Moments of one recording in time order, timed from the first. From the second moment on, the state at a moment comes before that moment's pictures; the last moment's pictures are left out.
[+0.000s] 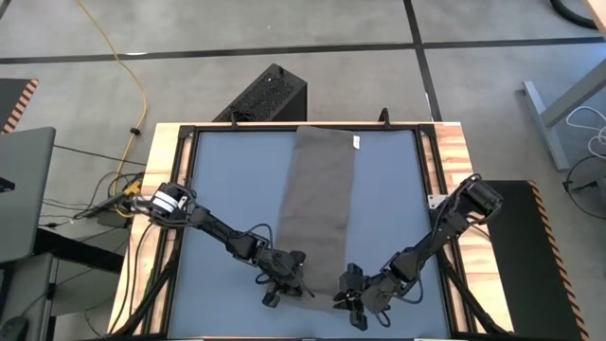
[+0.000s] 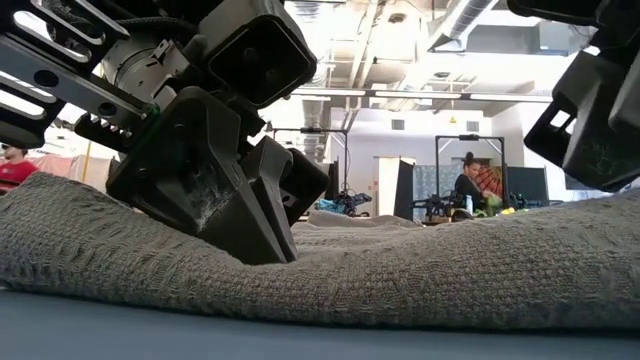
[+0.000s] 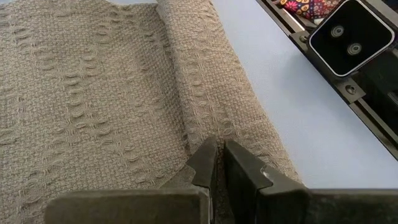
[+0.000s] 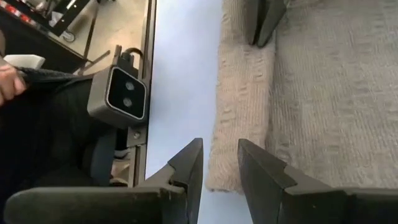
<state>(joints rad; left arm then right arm) -0.39 2.01 0.97 0.36 0.23 -0.09 0.73 1.79 0.90 0.24 0.29 0.85</state>
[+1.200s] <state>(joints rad) -0.48 1.72 0.93 0.07 0.11 0.09 0.70 1.92 0.90 0.22 0.32 0.91</state>
